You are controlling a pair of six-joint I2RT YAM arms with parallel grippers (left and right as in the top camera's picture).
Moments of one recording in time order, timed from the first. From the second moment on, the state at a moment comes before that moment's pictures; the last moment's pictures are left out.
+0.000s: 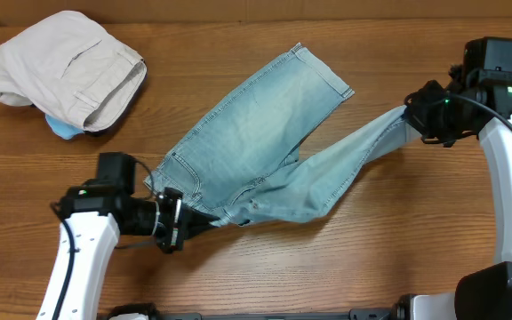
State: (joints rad) left arm 0.08 1.23 0.81 -1.14 1.02 -1.11; right arm -0.12 1.59 1.54 -1.13 -0.28 0.60
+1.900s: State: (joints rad) left arm 0.53 1.42 0.81 -0.65 0.56 -1.20; right arm 0.11 2.01 1.54 -0.47 -0.32 0.47
